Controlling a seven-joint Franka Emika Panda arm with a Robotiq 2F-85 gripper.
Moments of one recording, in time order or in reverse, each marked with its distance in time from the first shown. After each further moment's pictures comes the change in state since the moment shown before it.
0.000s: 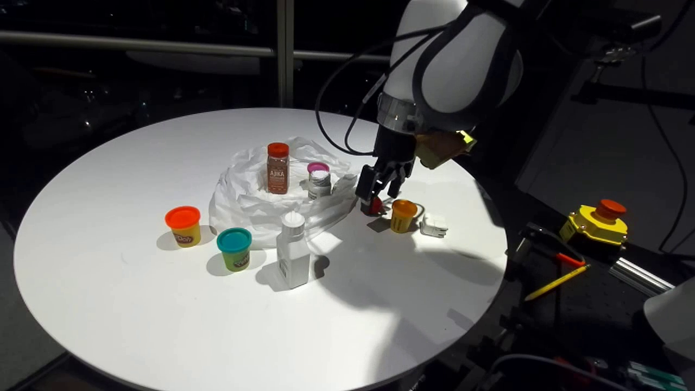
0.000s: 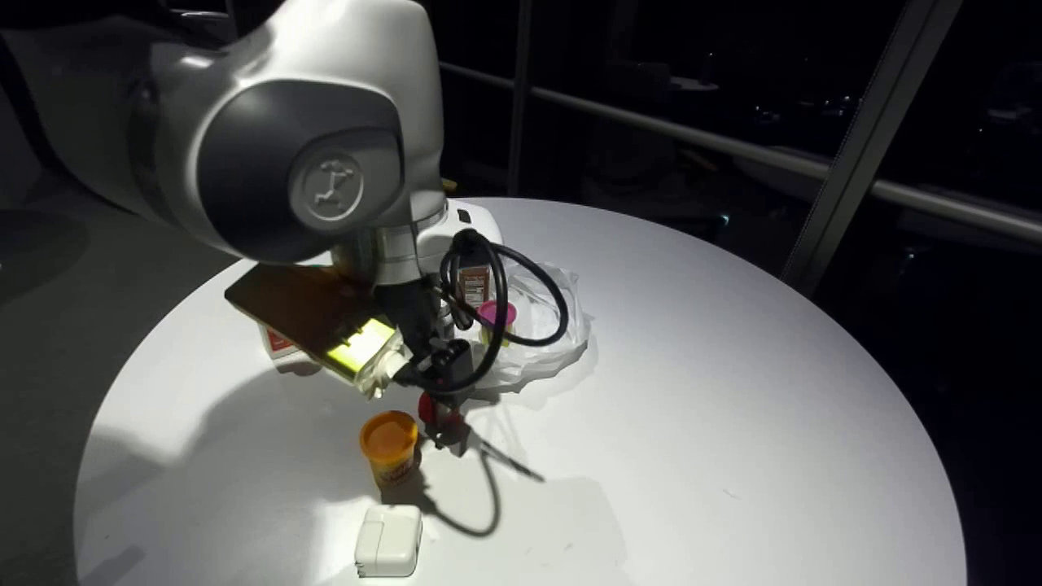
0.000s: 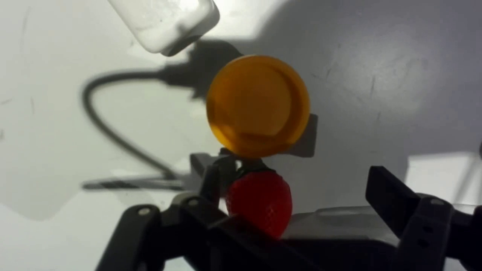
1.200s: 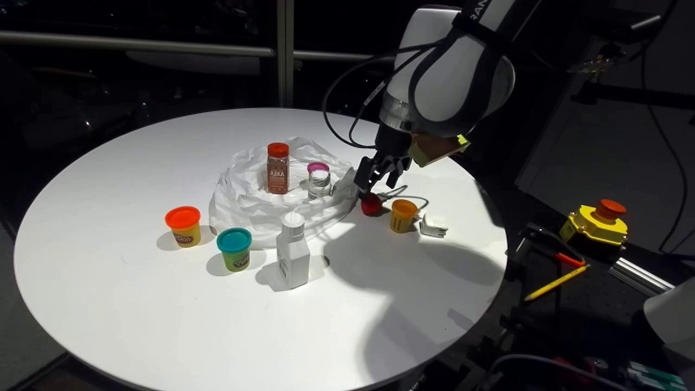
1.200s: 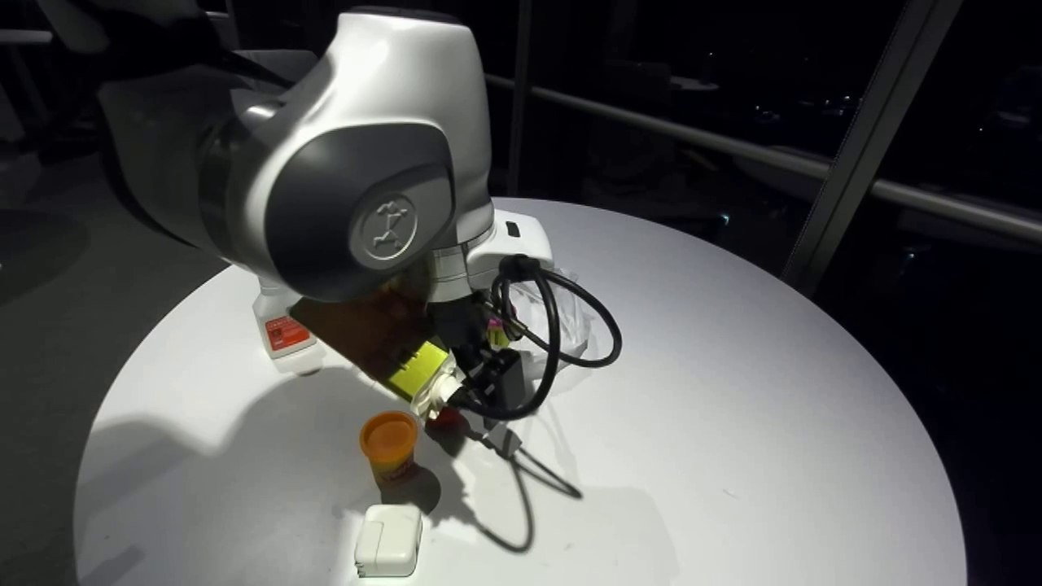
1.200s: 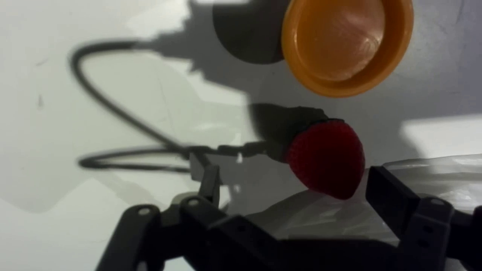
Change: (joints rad) arm -0.011 0.059 -0.058 0.043 0.004 0.099 0.015
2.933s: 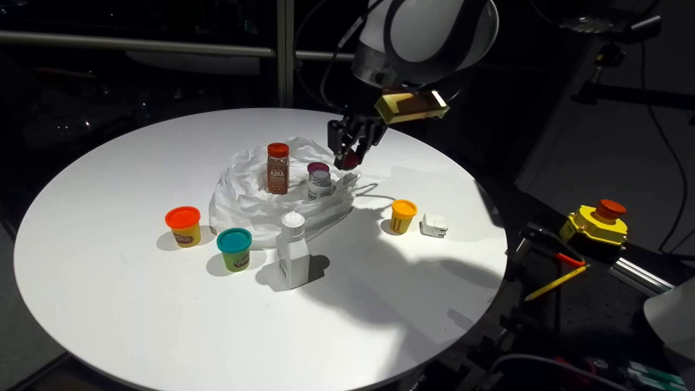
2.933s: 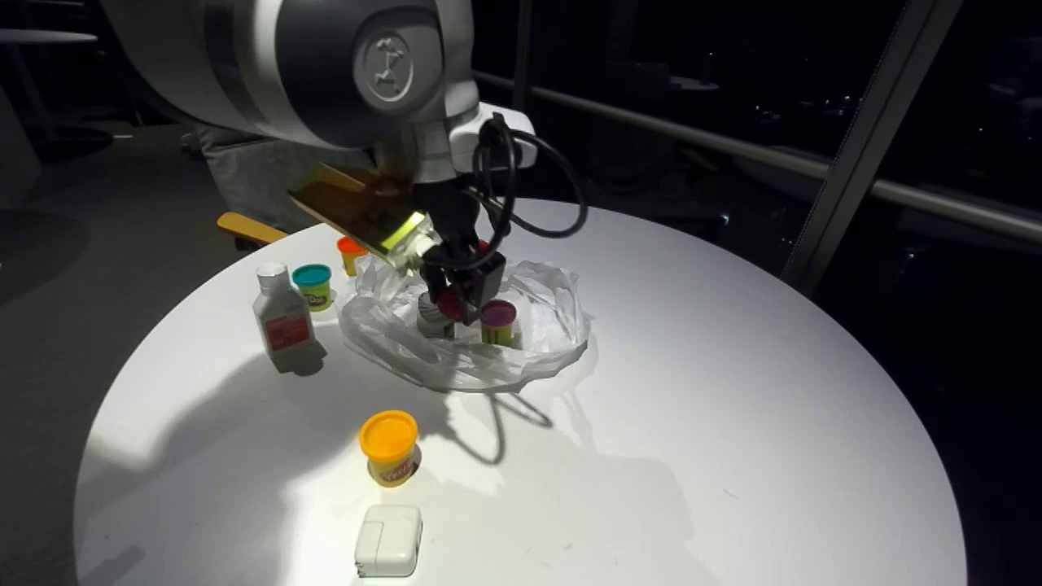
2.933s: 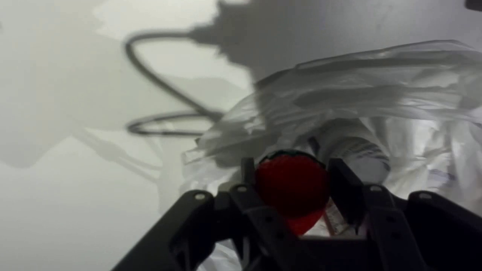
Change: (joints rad) arm 0.126 -0.101 -0.045 0.104 0.001 -0.141 0.146
